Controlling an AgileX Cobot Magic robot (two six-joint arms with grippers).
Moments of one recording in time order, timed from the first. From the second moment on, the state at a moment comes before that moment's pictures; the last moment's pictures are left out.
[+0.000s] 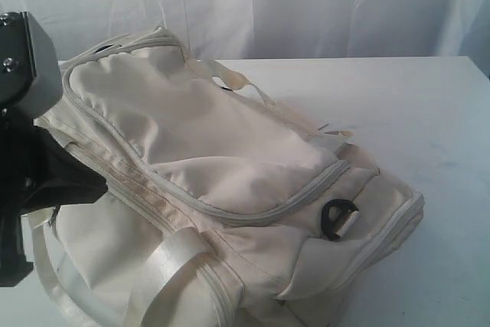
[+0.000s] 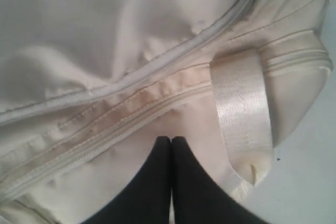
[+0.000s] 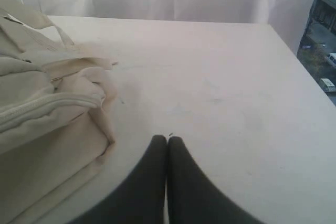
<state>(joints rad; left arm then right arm) -0.56 0.96 -0.82 -0.39 0.83 0.84 0.16 0.01 0.00 0.10 0.32 -0.07</state>
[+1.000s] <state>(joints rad) -0.79 0.97 -0.56 -0.60 0.44 1.18 0.16 0.01 0.00 0.10 0.32 -0.07</state>
